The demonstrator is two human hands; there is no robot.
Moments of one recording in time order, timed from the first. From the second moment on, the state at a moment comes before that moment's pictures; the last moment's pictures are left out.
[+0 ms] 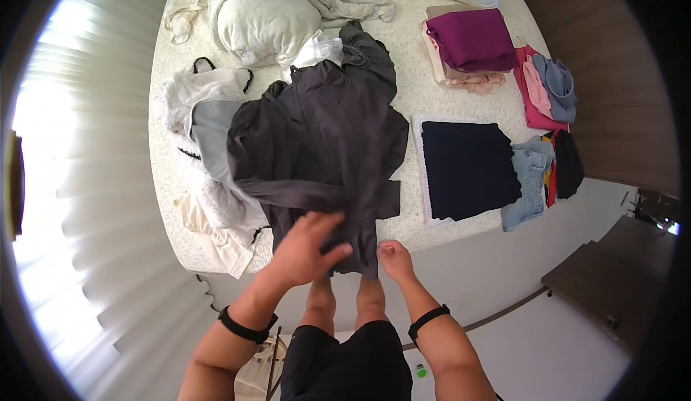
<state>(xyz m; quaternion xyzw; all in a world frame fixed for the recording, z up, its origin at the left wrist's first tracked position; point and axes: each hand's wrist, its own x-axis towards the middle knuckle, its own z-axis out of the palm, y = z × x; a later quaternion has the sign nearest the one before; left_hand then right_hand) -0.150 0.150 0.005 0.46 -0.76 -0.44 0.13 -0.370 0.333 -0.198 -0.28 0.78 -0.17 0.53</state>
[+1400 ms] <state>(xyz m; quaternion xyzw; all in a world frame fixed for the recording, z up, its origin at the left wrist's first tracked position) -0.027 0.298 -0.191 0.82 -0.47 -0.32 0.07 -0.305 0.263 -0.102 -0.61 0.50 -0.27 0.55</state>
